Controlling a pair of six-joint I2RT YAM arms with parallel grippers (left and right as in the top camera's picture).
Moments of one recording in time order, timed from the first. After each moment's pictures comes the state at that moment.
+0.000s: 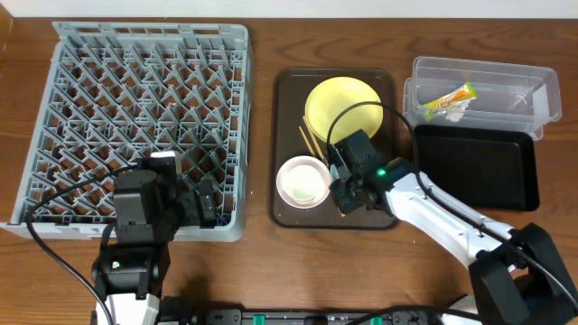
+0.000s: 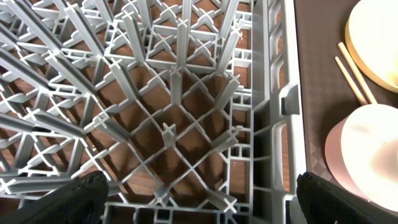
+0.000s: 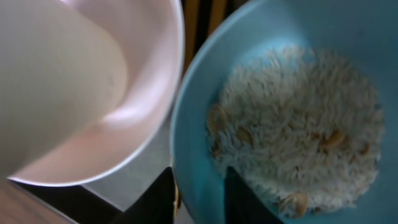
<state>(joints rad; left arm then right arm) 0.04 0.77 0.64 -0.68 0.09 -0.10 0.58 1.63 0.92 -0.55 -0.06 0.09</state>
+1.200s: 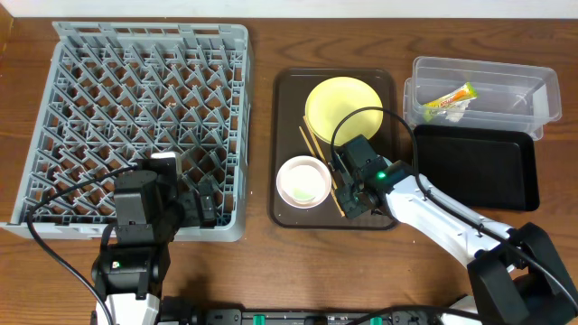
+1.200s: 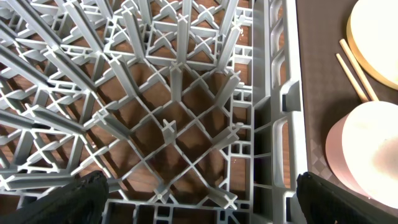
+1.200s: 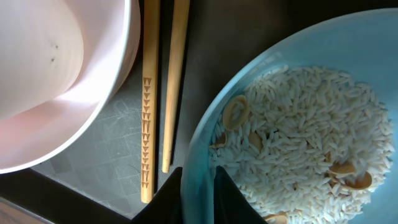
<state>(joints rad) 0.04 0.77 0.64 -0.68 0.09 -0.10 0.58 1.63 0.90 -0.58 0.00 0.11</state>
